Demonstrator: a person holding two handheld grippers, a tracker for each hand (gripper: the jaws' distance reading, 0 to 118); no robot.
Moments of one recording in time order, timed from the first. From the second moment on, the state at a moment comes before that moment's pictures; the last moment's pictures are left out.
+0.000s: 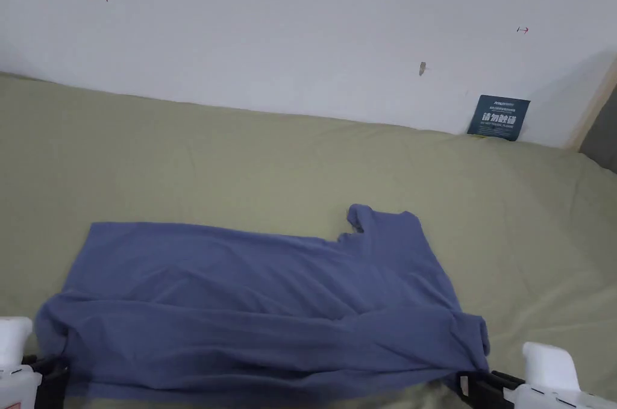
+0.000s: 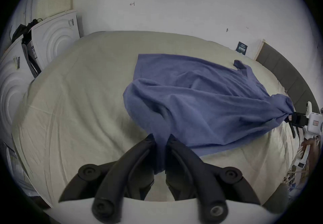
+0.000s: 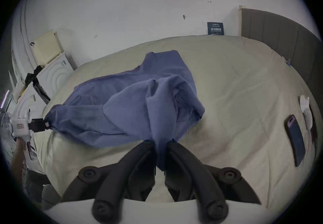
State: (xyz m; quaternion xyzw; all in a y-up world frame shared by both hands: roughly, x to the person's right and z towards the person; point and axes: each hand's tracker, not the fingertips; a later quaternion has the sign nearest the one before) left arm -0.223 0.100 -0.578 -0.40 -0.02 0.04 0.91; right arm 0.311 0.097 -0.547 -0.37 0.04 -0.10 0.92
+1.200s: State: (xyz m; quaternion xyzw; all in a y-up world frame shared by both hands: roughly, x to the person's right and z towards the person) left arm -0.244 0.164 -0.392 -0.40 -0.05 0.07 0.91; right arm 0.322 0.216 -0.361 -0.37 0.05 -0.01 0.93
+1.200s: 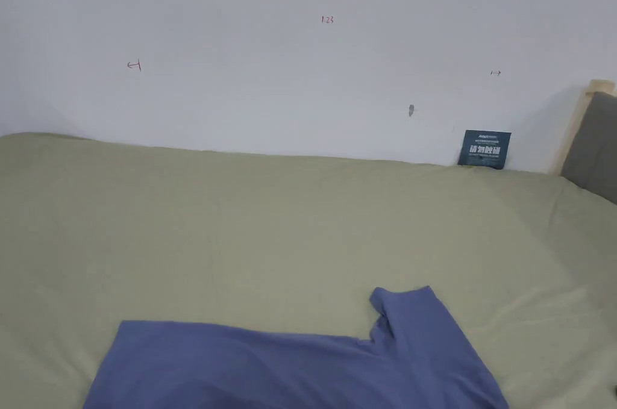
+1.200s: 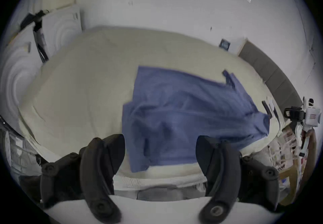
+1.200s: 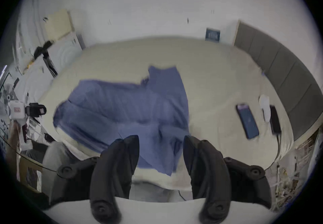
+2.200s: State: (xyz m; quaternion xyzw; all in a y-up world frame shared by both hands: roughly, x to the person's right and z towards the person) left arm -0.214 0.173 -0.579 -0.42 -0.04 0.06 0.90; right arm 0.212 0.172 -0.376 -0.32 0.04 -0.05 0.94
